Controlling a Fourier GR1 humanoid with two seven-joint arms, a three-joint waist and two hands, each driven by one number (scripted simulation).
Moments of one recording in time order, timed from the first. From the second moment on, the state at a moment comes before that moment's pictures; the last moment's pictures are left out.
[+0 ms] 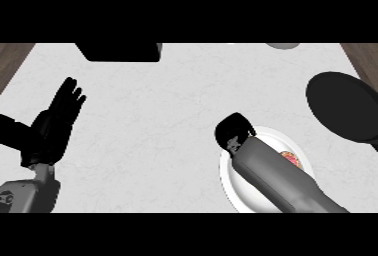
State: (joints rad) left arm -0.16 0.28 0.02 -1.57 0.23 0.13 0.21; right arm -0.73 -0.18 0.78 -1.02 0.94 0.83 0.61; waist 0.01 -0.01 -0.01
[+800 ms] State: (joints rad) left arm -0.11 0.26 0.04 -1.59 0.20 0.15 0.20; right arm -0.44 -0.35 0.57 -1.35 0.86 0.40 0.31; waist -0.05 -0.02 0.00
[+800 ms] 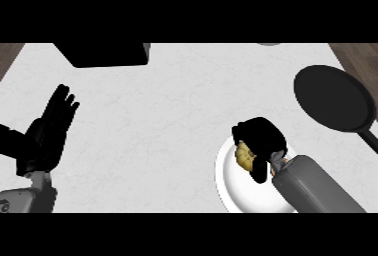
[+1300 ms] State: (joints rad) left arm -0.11 0.26 0.05 -1.60 0.20 0.14 0.21; right arm -0.25 -0.57 0.39 -1.85 0.90 0.14 0.25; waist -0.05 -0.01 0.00
